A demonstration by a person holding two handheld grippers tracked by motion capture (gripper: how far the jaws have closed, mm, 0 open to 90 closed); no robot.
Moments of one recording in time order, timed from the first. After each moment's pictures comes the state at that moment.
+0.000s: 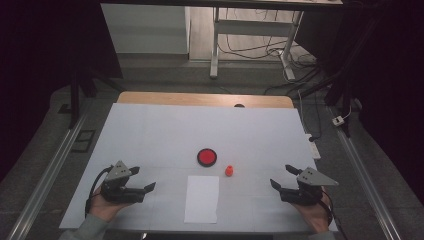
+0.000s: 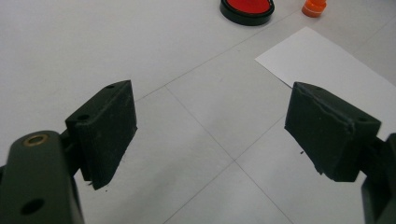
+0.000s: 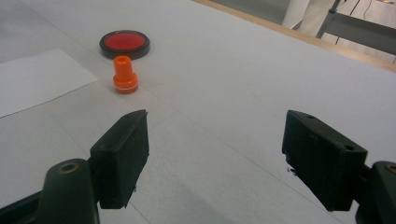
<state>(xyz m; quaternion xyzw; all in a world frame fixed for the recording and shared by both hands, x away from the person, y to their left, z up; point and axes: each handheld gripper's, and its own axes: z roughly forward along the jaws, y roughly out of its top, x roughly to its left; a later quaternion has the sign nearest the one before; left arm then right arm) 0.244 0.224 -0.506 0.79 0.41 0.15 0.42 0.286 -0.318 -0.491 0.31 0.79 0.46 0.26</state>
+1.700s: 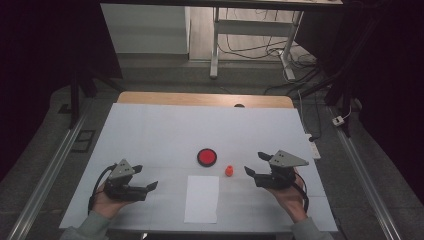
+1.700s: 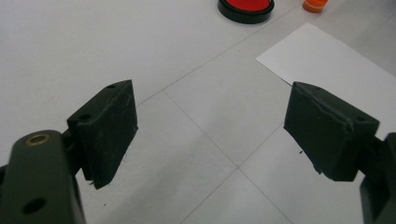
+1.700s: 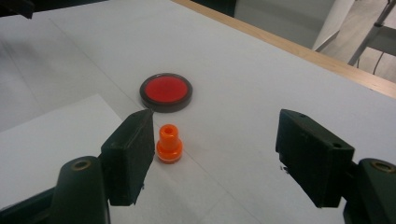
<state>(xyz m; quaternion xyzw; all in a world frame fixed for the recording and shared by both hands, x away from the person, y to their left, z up) 0.251 0.219 -0.508 0.80 0.40 0.15 0.41 0.316 -0.241 -0.466 0.27 0.81 0.48 0.22</state>
